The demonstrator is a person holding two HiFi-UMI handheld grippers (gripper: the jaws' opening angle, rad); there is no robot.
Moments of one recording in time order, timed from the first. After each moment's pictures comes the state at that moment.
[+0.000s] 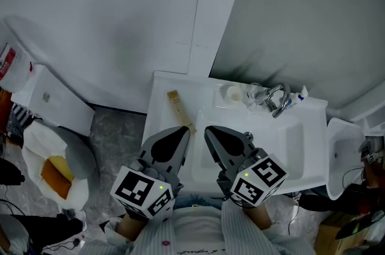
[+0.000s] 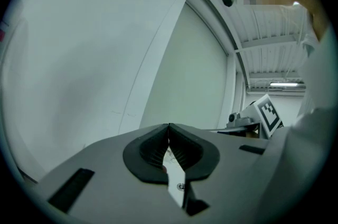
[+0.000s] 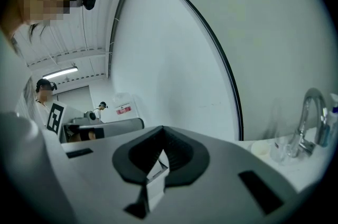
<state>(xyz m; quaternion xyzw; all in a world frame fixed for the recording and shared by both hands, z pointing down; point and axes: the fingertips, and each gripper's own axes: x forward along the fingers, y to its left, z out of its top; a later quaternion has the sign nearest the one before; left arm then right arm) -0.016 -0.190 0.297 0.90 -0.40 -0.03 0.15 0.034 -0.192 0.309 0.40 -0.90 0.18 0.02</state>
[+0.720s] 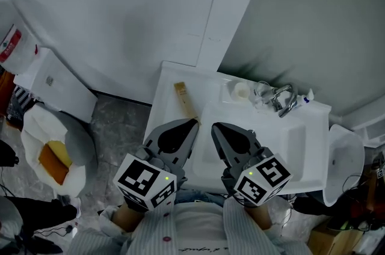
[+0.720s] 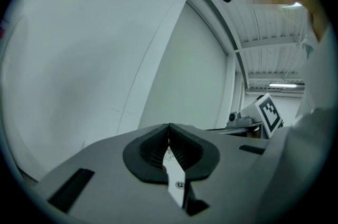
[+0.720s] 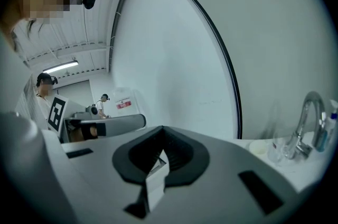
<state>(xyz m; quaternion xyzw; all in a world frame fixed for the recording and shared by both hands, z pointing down) -0.015 -0.189 0.302 0.91 -0.39 -0.03 0.16 0.032 -0.187 0.317 0.39 -0.90 0.17 0.05</state>
